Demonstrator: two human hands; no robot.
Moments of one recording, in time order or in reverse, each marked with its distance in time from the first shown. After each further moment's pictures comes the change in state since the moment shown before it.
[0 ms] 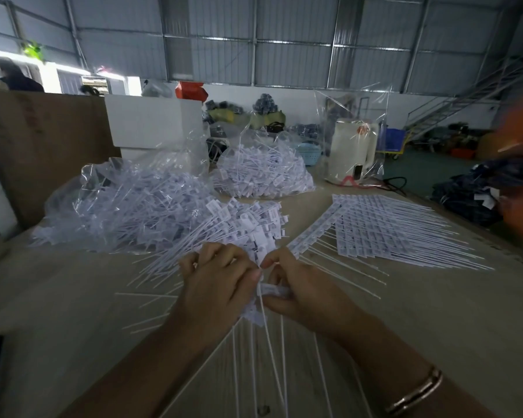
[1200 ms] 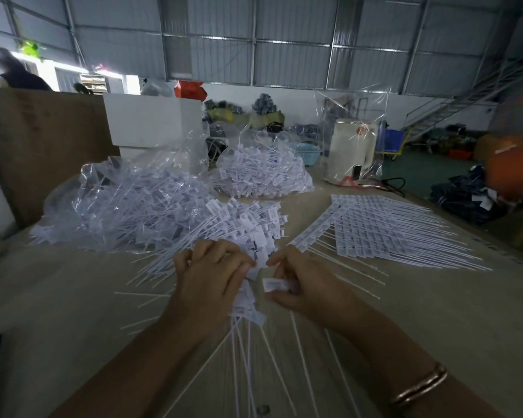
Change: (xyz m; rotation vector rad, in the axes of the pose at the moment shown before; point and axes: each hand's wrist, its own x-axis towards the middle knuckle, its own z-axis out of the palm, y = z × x) left_hand 0.005 -0.012 -0.002 -0.037 -0.040 -0.013; right_hand 0.000 0.013 -0.005 0.082 0.014 0.085
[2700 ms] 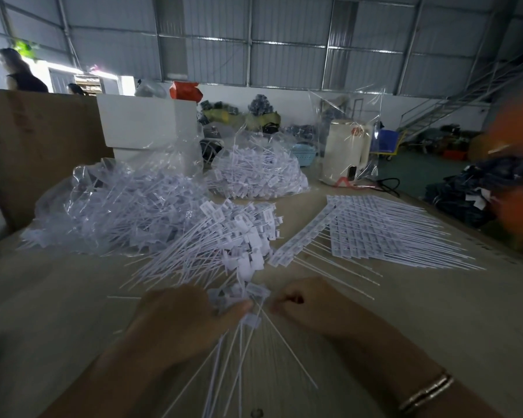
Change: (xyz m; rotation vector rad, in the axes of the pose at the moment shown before) left_hand -0.019 0.013 -0.031 0.295 -0.418 -0.294; right_hand -0.010 0.013 -0.002 -0.058 -0.263 0.284
